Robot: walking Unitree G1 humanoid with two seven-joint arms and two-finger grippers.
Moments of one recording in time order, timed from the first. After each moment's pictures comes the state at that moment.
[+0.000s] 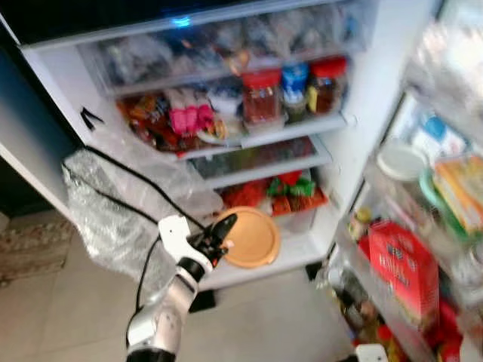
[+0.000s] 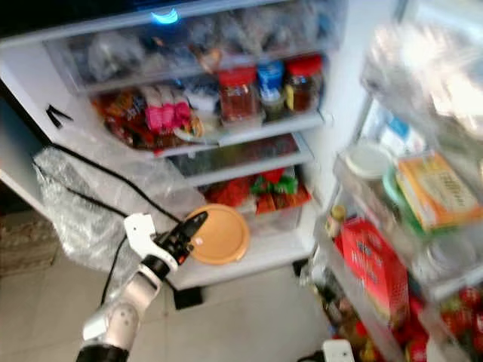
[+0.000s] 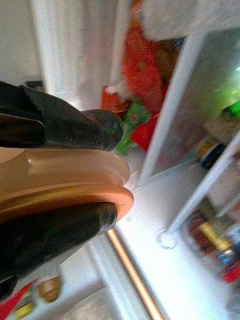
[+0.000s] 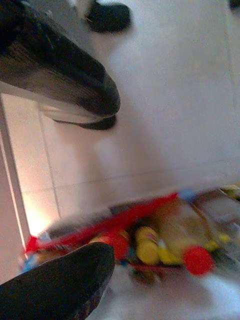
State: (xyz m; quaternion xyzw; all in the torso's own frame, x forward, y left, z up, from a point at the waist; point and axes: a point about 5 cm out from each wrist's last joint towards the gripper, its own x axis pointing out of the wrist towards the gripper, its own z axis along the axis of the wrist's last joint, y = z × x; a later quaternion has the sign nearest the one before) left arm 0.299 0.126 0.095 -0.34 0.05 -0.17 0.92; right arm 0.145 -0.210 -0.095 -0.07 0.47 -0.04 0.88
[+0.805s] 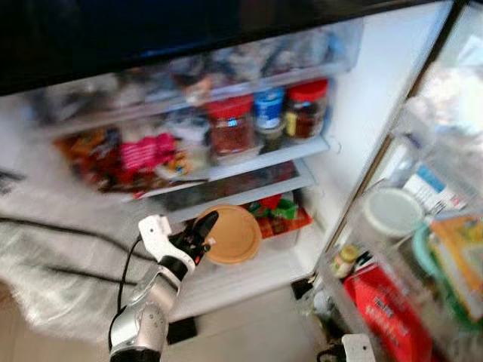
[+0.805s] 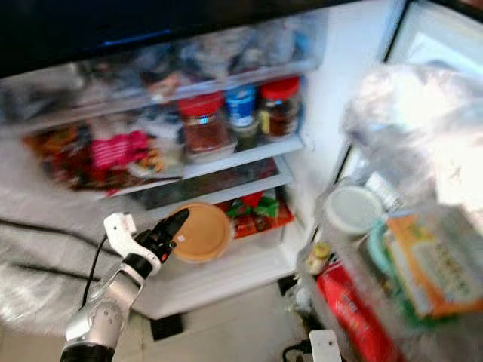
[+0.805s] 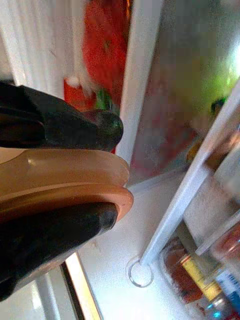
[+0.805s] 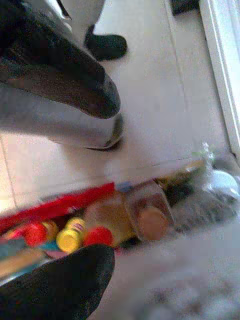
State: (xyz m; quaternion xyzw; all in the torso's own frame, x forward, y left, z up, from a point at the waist) left arm 0.299 0.139 0.095 -0.33 0.05 -0.16 0.93; right arm 0.154 -0.191 -0.094 -0.05 0.46 -0.02 0.89
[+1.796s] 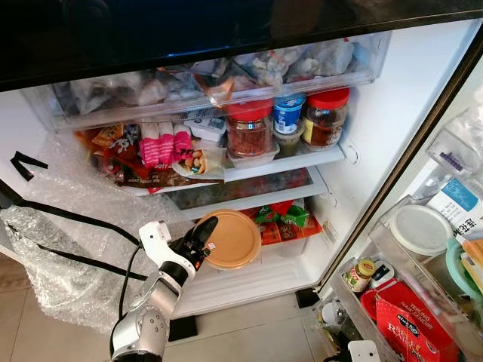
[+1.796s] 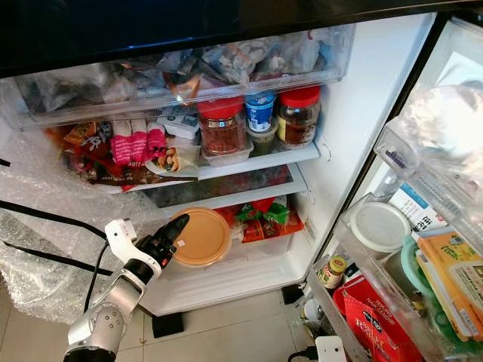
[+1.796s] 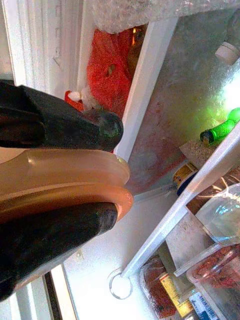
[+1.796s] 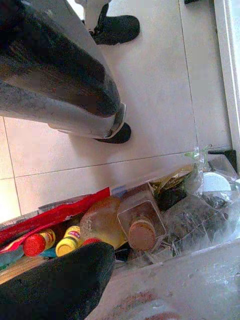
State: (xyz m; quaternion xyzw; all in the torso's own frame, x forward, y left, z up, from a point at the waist) left arm 0.295 0.146 0.084 -0.35 0.06 -0.13 0.93; right arm 0.147 -0.202 -0.095 -0.06 0.47 -0.03 0.88
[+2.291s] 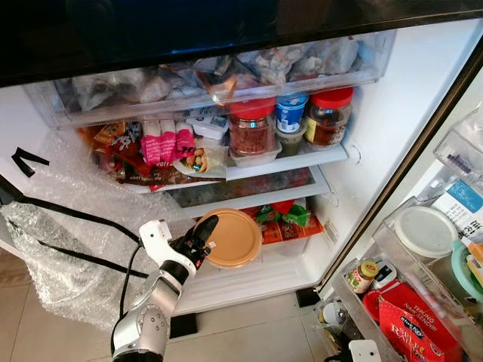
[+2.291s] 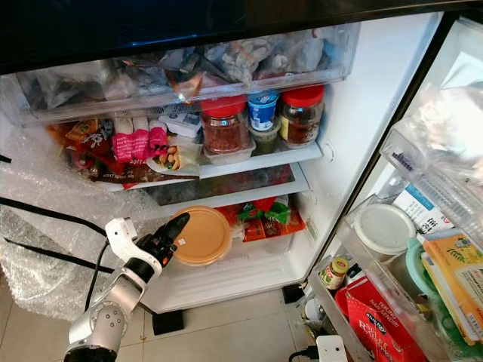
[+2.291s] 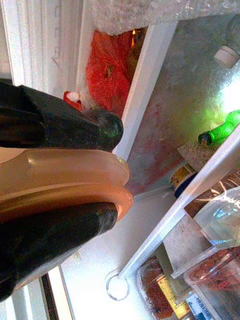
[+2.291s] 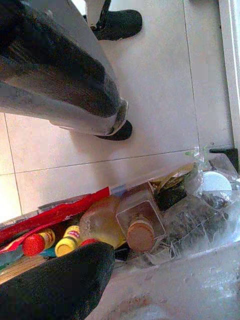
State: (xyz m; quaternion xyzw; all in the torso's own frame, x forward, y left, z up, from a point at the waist) left arm 0.299 0.144 0.089 -0.35 0.05 -0.14 0.93; right arm 0.149 -0.202 -0.094 -0.07 0.47 -0.03 0.88
